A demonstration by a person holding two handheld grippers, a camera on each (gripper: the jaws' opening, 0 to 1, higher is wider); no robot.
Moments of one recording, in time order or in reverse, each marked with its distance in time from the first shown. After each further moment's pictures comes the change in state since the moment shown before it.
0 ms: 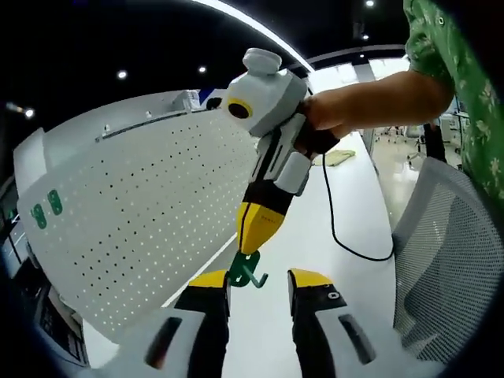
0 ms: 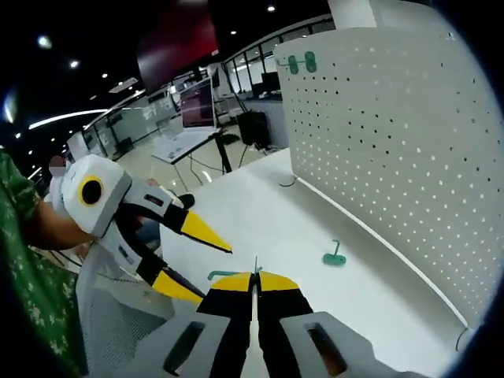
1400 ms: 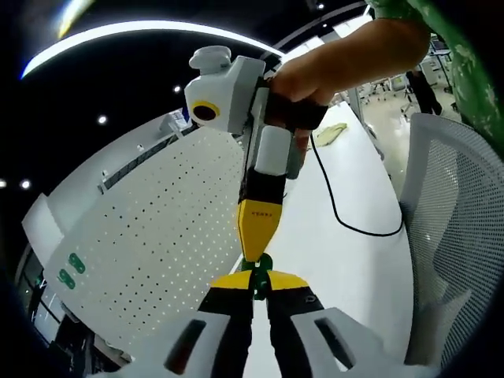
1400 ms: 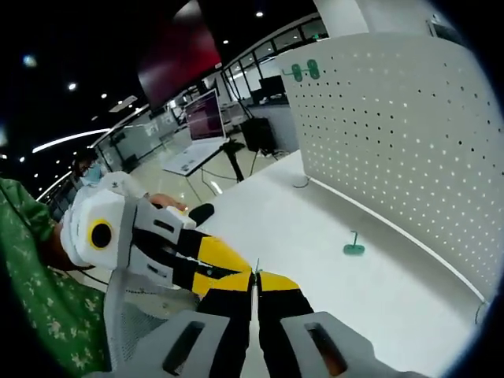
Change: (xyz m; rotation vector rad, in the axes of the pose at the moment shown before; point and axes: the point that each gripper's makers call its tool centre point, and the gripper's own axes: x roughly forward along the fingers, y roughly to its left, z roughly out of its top) left arm -0.007 -0.015 0.016 0.273 0.016 0.068; right arm -0.020 0.032 -0.002 0.087 -0.027 0.047
